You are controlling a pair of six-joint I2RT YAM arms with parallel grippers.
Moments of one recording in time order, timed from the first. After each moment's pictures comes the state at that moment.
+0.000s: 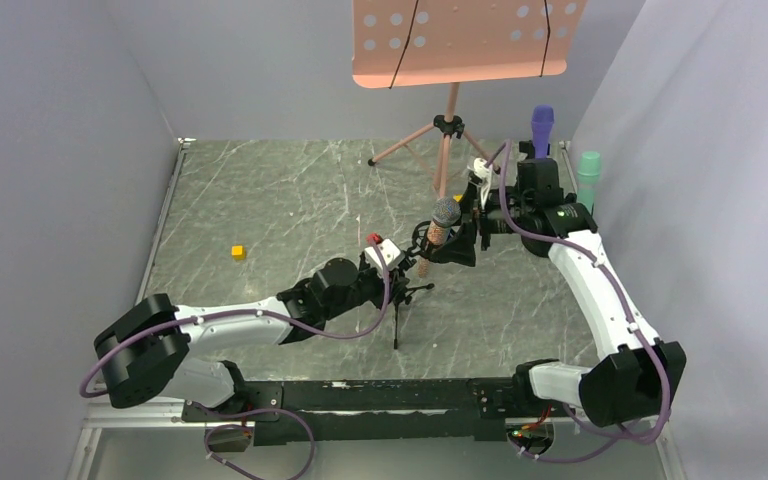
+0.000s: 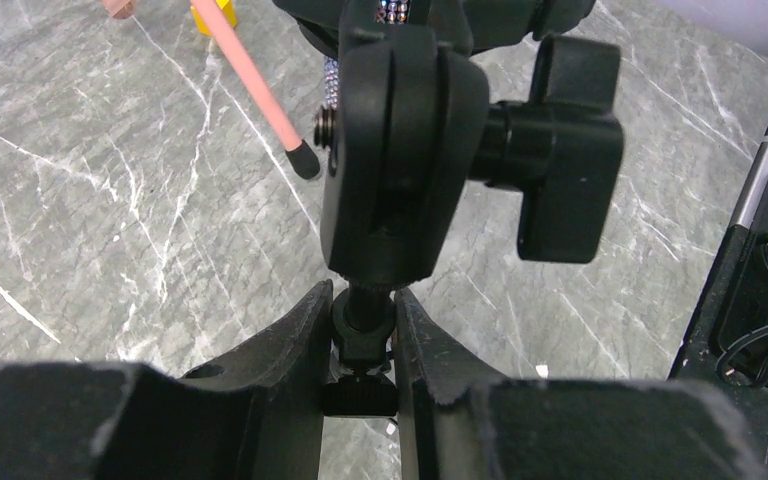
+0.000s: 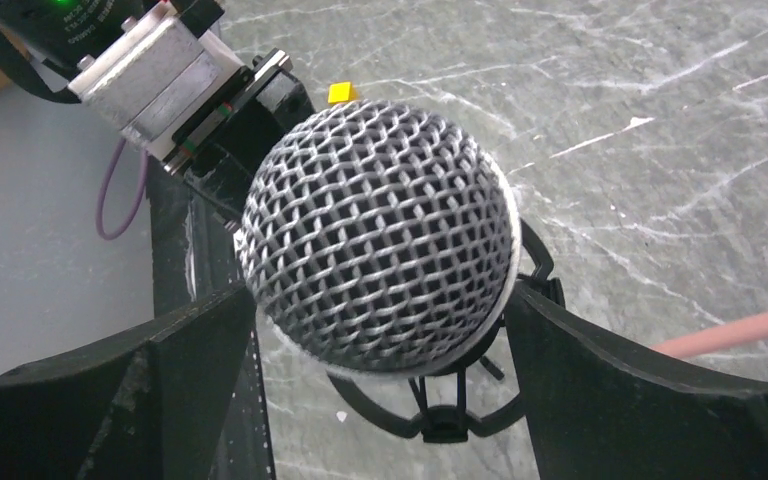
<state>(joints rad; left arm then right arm) -1.02 1.34 0.62 0.51 -0.07 -0.10 0.19 1.24 1.16 -0.68 -1.11 -0.42</state>
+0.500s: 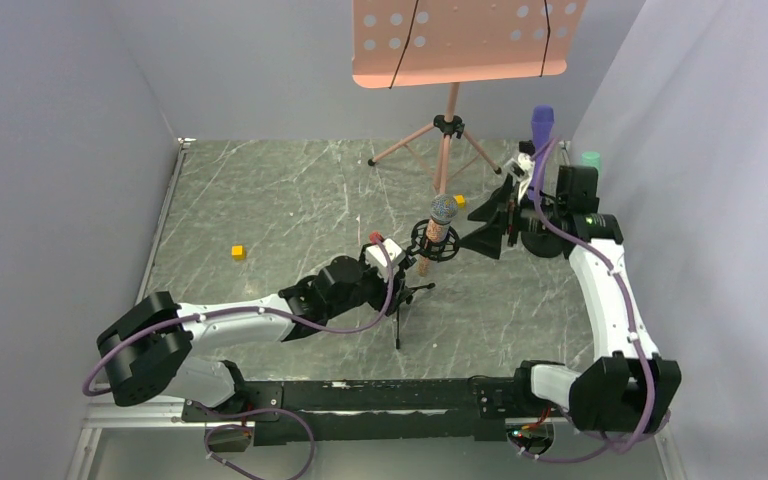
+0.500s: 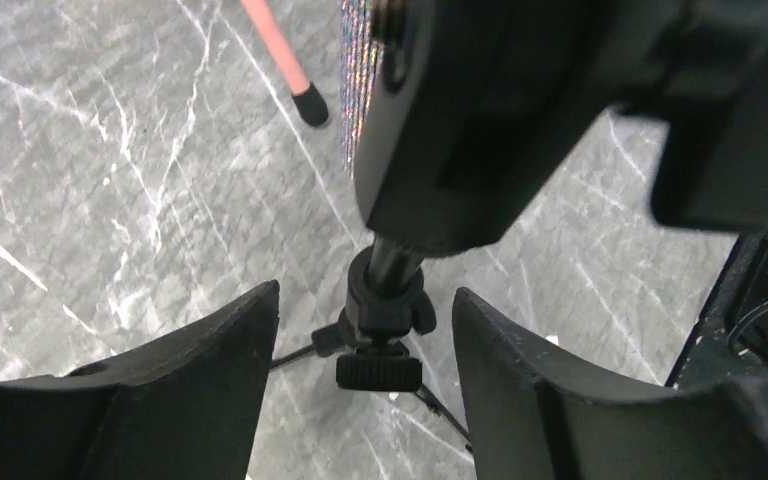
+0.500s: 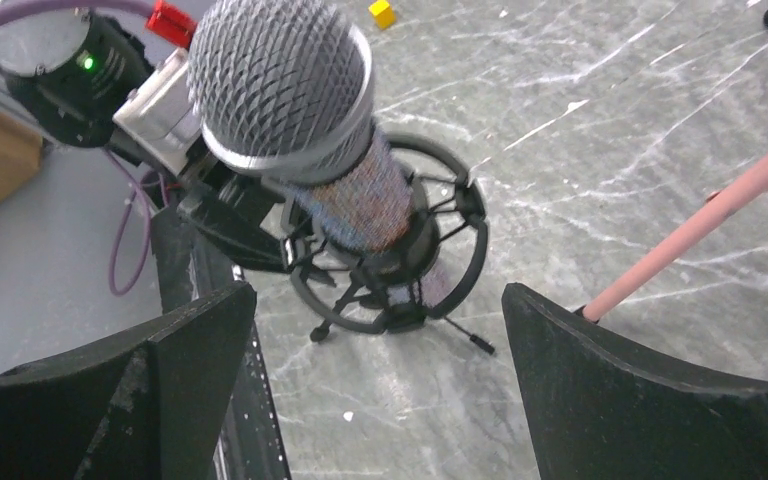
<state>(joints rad) -1.02 1.36 0.65 0.41 -0.08 -0.14 -0.05 1.21 1.14 -0.68 -1.22 -0.35</state>
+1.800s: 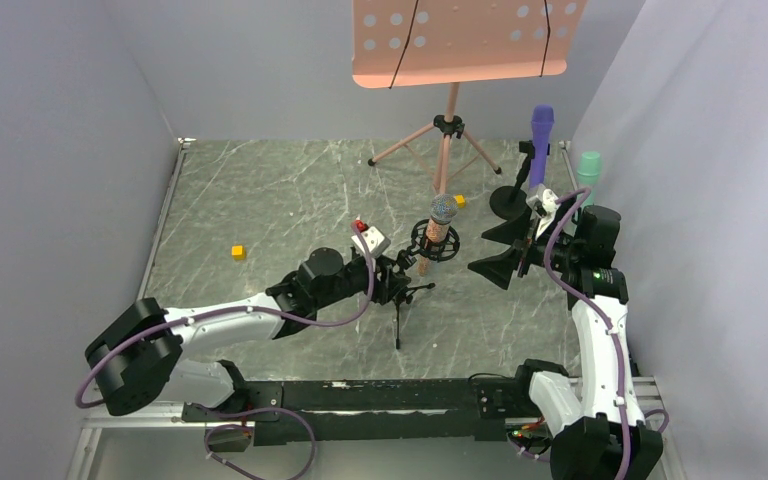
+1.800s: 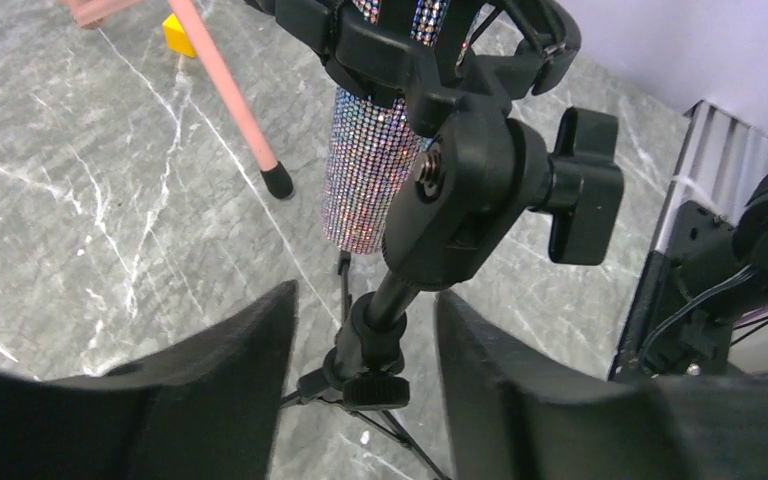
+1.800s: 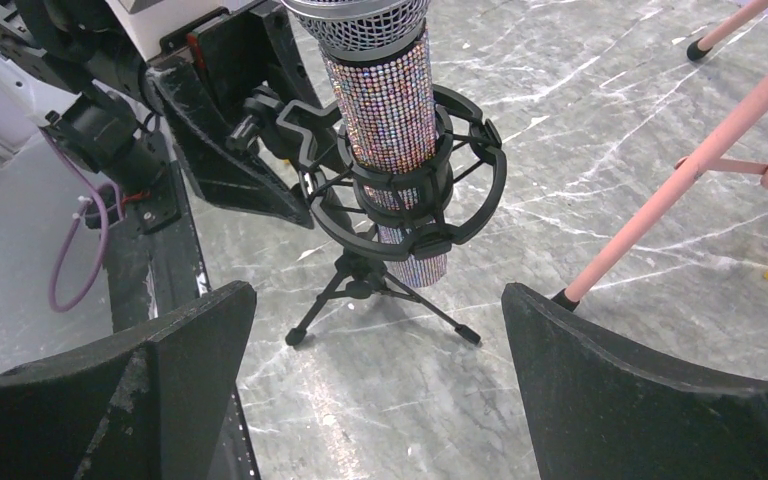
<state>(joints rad) -0.93 1.30 0.61 0.54 0.10 -0.21 -0.21 0.88 0.79 -0.44 -1.32 -0.26</state>
